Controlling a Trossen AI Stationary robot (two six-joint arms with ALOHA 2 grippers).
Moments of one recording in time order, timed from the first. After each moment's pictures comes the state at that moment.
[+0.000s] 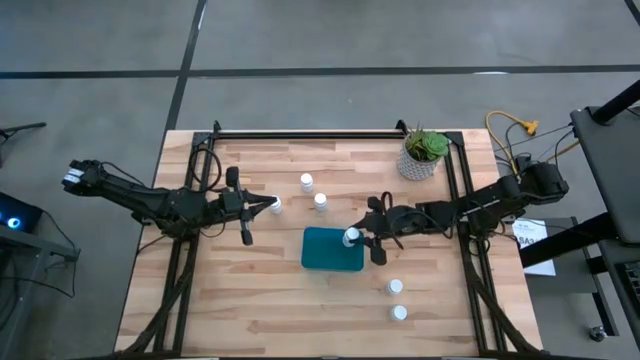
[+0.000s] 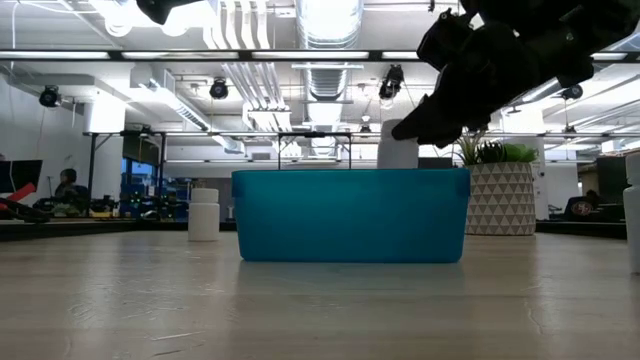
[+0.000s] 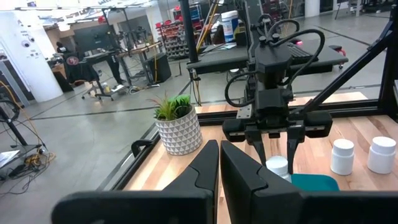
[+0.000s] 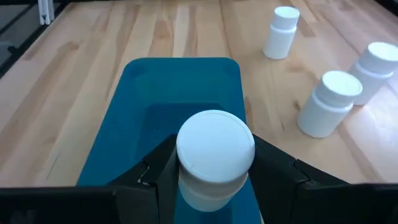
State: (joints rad) left arm -0.31 0.80 0.63 0.13 -0.59 0.14; right arm 0.15 1.42 0.56 0.35 0.11 0.16
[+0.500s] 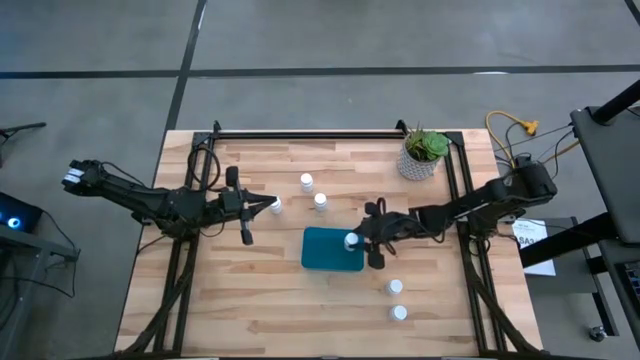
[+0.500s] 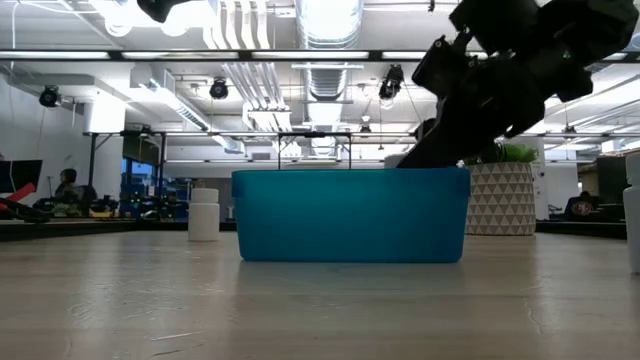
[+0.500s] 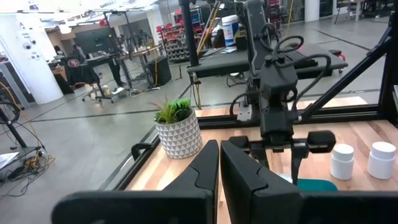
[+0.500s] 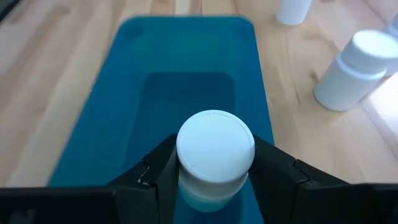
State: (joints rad) left arm -0.31 0.80 0.63 0.15 -0.59 0.14; right arm 0.16 1.52 0.56 0.36 0.11 0.16
